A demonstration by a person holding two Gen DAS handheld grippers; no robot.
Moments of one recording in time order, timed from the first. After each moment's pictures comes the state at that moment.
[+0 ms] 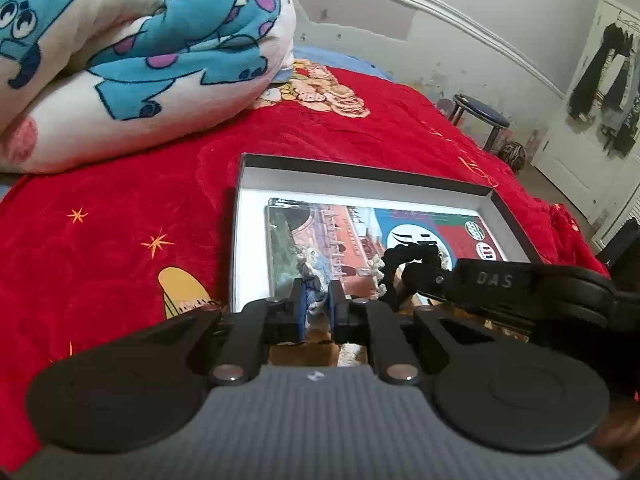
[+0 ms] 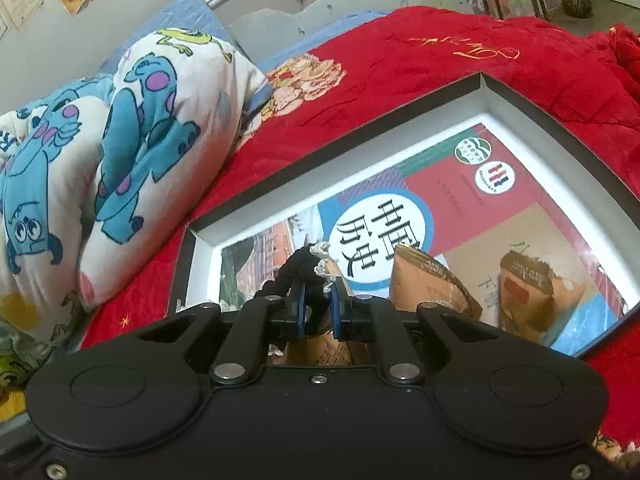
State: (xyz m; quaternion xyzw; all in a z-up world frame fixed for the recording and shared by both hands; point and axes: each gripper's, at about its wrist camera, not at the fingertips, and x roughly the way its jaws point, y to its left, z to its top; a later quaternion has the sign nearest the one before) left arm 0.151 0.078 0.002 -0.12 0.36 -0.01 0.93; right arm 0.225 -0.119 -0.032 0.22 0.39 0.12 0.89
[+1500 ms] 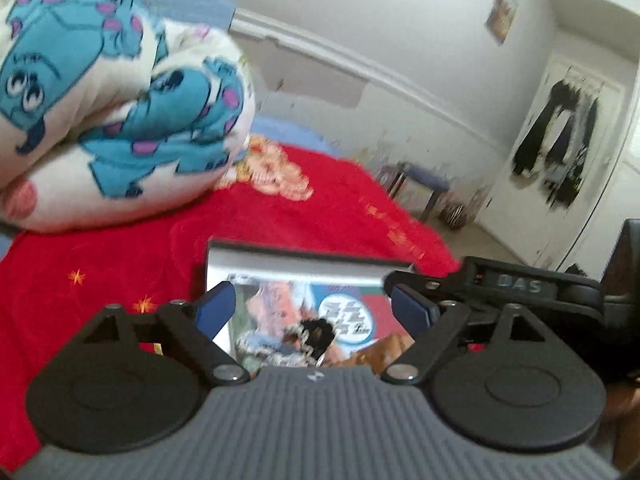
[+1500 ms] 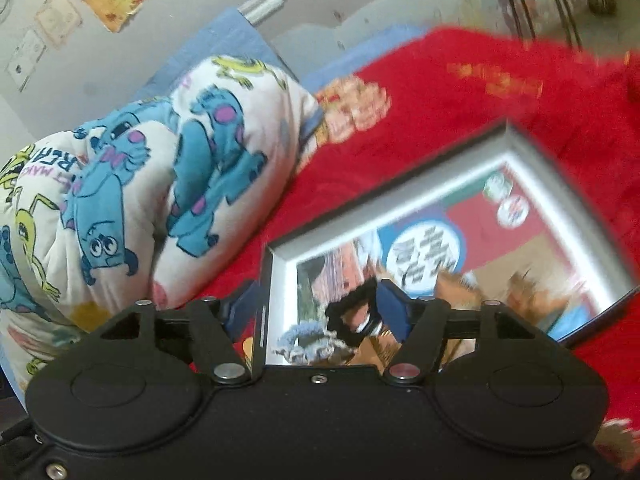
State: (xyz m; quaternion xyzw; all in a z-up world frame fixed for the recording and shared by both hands) left arm 0.100 0.094 0.075 -0.16 0.25 -0.08 0.95; right arm 0.188 -0.139 0.050 0.24 0.36 0.17 0.89
